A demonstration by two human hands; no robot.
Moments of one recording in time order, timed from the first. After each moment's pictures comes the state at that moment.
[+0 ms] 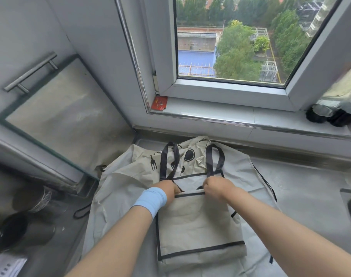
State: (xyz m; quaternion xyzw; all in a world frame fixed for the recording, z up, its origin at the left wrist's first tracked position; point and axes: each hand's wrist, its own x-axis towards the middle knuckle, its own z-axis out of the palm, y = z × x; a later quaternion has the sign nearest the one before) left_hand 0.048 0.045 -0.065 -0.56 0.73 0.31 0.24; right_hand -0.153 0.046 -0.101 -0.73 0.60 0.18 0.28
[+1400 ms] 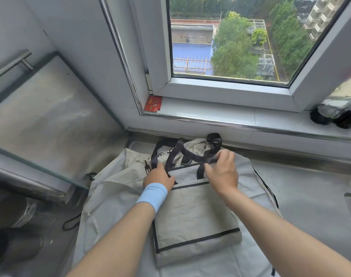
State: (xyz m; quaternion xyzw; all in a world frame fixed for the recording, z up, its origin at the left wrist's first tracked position) left_hand 0.042 -0.005 -0.096 -0.76 0.60 0.25 0.02; right_hand -0.156 0.011 -0.104 -0.52 0.79 -0.28 0.16
